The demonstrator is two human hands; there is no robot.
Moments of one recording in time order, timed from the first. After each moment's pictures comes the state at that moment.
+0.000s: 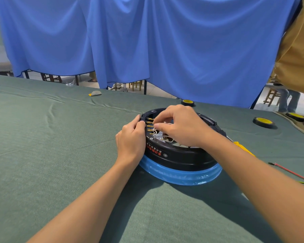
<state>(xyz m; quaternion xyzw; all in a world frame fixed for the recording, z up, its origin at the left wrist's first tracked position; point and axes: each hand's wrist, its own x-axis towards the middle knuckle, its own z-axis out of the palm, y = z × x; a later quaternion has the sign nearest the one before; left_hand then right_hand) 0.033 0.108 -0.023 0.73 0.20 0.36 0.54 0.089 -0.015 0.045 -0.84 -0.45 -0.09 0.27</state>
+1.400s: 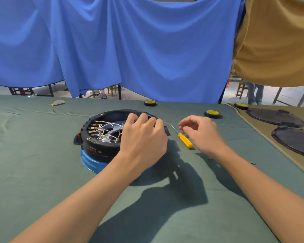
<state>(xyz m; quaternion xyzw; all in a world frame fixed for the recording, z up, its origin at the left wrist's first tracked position) 0.044 -0.033 0.011 0.89 -0.03 0.43 -0.12 0.126 -0.192 0.011 -0.85 -0.23 -0.14 0.45</state>
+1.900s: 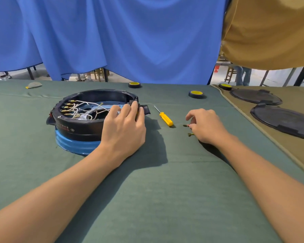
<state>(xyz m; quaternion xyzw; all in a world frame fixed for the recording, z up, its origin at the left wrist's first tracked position) 0.053 -0.039 -0.034 0.85 -0.08 0.47 -0.22 0.141 -0.257 -0.017 -0.97 -0.14 -0.10 0.18</state>
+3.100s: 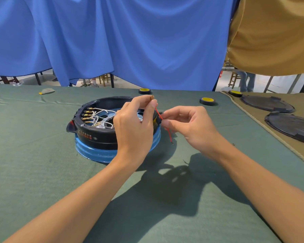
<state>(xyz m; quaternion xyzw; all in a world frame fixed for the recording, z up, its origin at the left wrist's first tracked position) 0.024 -0.049 0.005 0.74 0.00 0.52 0.43 0.074 -0.181 0.017 -0.72 -0.33 -0.02 0.61</state>
